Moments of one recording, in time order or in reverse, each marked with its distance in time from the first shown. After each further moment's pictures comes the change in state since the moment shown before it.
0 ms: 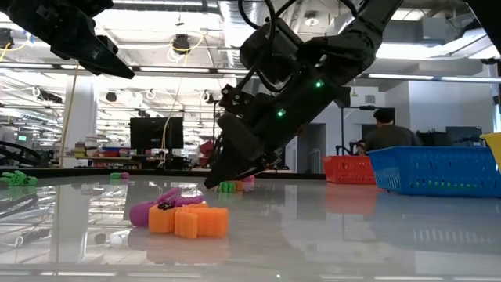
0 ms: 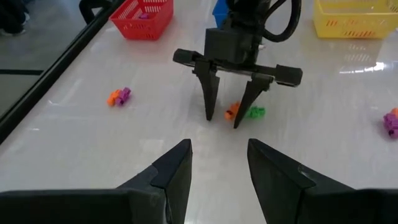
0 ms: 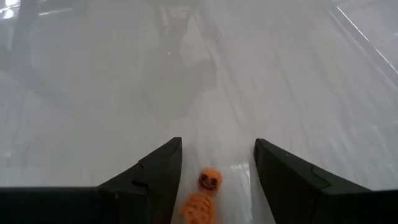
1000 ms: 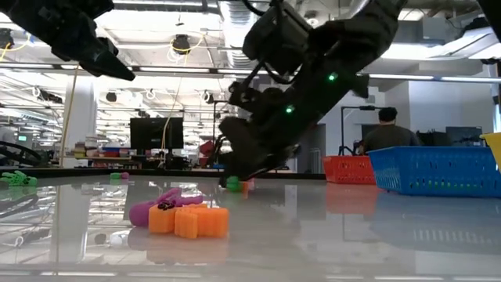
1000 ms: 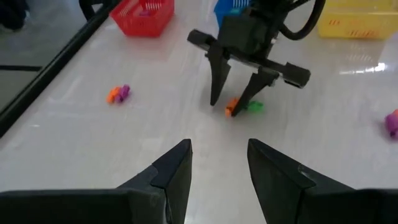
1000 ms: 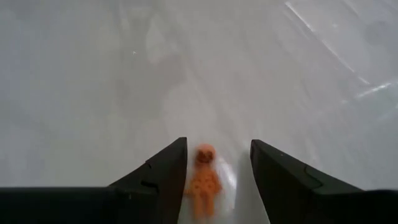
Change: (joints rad) left arm 0.000 0.016 -0.002 0.002 0.000 -0.017; right arm 0.078 0.003 0.004 -0.079 0.231 0.131
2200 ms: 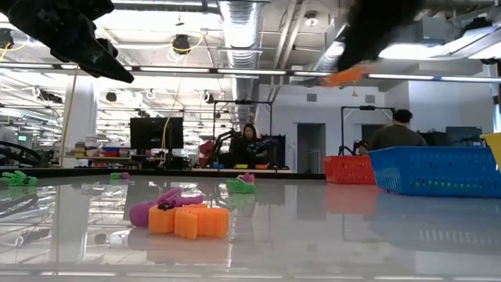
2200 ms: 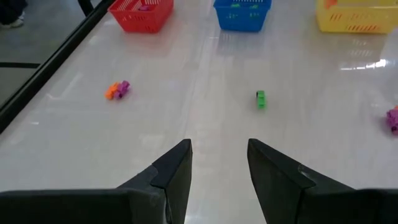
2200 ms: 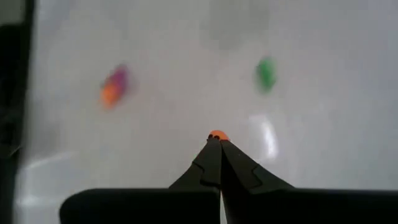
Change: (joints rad) left arm 0.000 0.004 0.000 -0.005 0.002 -0.003; right arm 0.304 -0.488 0.034 -0.651 -0.163 0.195
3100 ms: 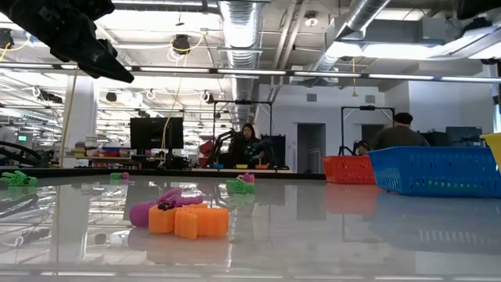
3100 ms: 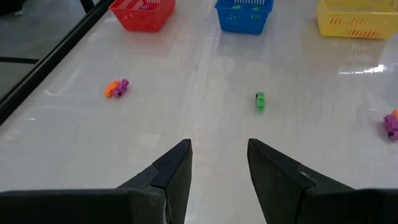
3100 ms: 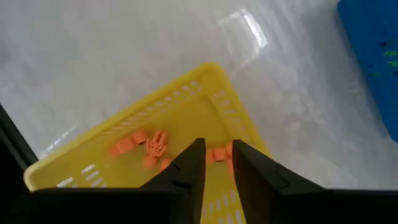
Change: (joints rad) left arm 0.000 0.000 0.001 0.001 0.000 -0.027; right arm 0.316 0.019 -0.041 -0.383 -0.039 0.757
